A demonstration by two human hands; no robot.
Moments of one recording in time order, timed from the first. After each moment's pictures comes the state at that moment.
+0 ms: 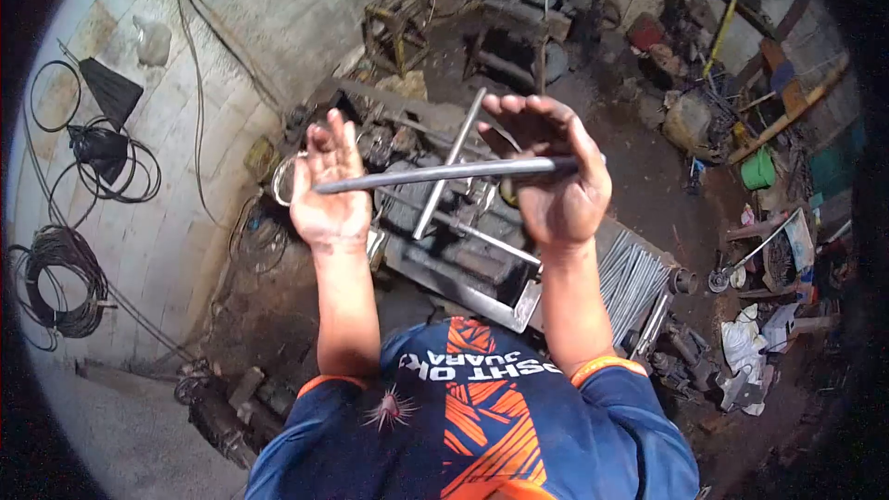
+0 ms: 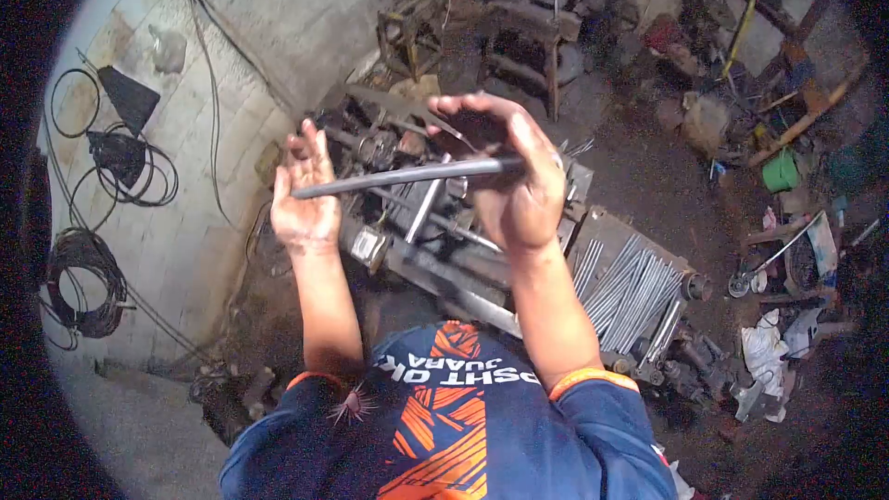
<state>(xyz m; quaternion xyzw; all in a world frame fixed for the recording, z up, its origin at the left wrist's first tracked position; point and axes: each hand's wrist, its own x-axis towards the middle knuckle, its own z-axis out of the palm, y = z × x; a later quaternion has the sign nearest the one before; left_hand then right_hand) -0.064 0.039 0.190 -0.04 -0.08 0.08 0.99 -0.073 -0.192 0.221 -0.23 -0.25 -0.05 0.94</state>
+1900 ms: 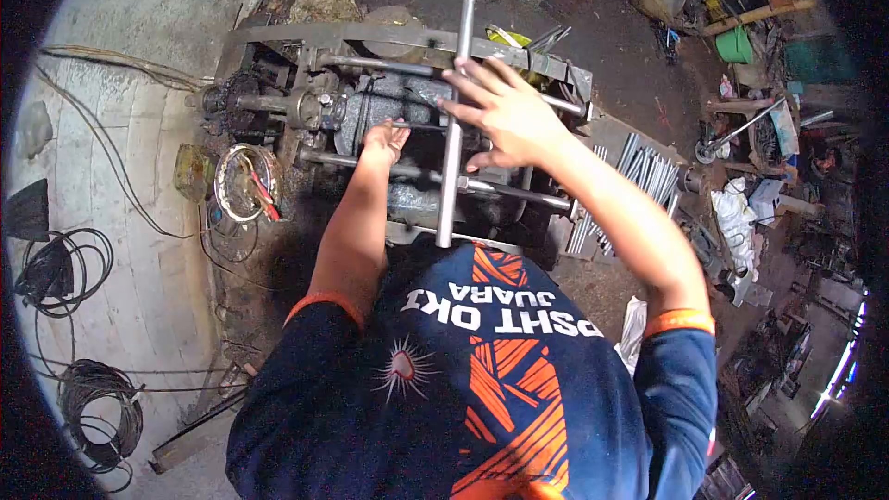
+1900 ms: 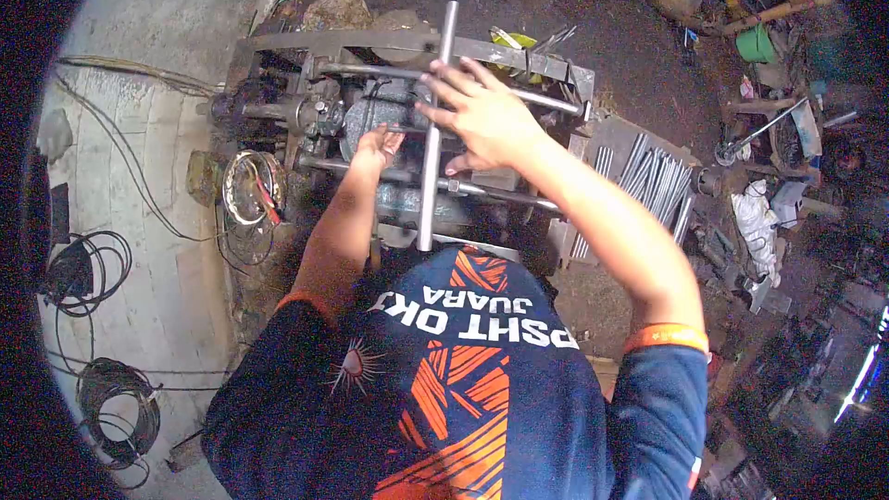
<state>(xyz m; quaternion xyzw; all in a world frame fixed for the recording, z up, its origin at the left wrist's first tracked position) 0.138 0.058 -0.232 0.37 0.47 -0.22 0.77 0.063 -0.180 0.050 -0.94 -0.33 0.00 0.06</state>
